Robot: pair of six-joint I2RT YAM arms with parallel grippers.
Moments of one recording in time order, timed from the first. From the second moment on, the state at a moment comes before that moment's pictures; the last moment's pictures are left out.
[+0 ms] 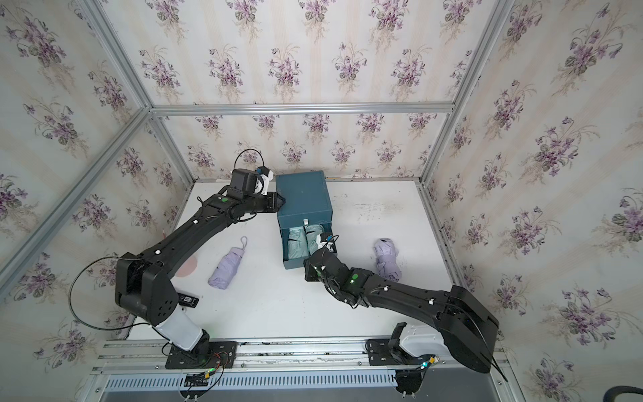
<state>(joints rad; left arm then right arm) -0.38 1.69 1.45 -0.50 0.21 -0.33 1.00 1.30 0.72 -0.11 0.24 0.84</state>
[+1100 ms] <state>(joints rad) -0.40 1.69 1.43 -0.45 0.14 -0.30 0.83 1.50 0.82 0.04 0.10 0.72</state>
